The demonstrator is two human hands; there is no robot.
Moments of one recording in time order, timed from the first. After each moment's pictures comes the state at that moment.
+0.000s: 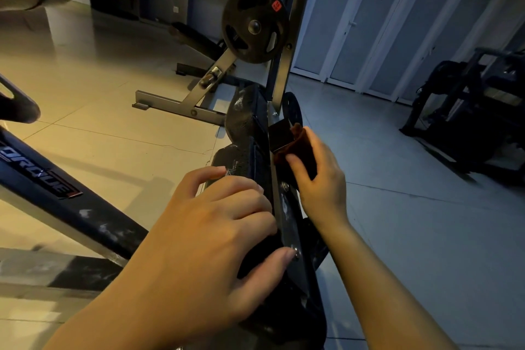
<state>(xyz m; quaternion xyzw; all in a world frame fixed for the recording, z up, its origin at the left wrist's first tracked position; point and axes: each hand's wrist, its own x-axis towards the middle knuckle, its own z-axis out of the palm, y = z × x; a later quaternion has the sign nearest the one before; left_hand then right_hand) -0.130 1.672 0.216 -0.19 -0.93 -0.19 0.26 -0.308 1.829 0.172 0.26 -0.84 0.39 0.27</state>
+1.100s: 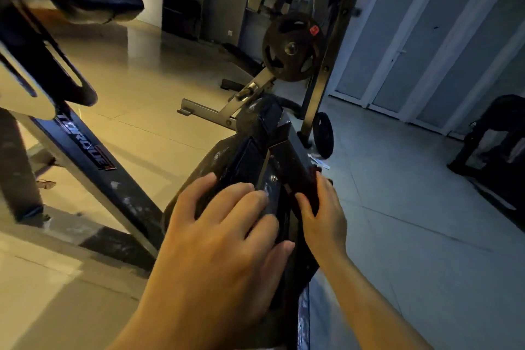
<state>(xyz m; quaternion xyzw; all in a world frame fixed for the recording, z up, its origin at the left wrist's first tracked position) -0.098 1.757 0.202 -0.01 -0.93 -0.07 0.35 -0.315 1.880 0.120 0.23 -0.88 0.37 0.20</state>
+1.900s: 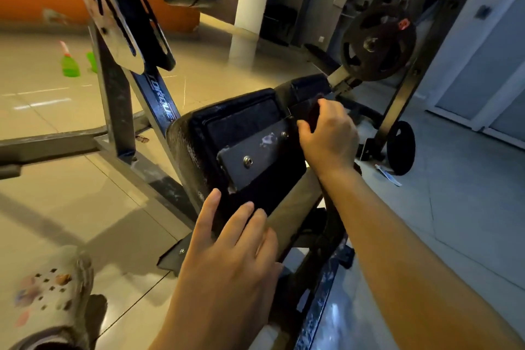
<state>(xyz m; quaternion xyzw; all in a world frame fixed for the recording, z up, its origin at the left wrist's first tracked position) -0.103 1.878 0.123 0.20 -0.94 0.05 0.28 -0.337 1.851 0.191 0.42 -0.82 0.27 0.28</state>
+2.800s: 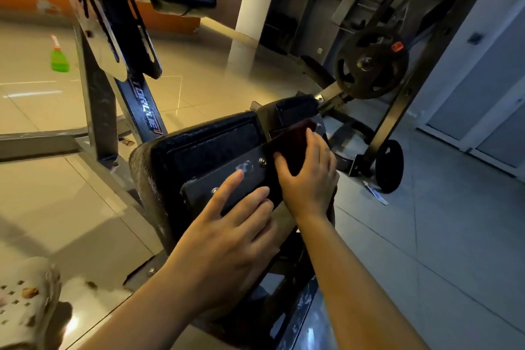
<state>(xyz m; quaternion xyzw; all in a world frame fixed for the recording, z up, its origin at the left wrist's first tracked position) -0.165 1.834 0.140 0.10 -0.93 0.18 0.31 -0.357 1.854 0.155 0.41 -0.82 0.34 0.21</state>
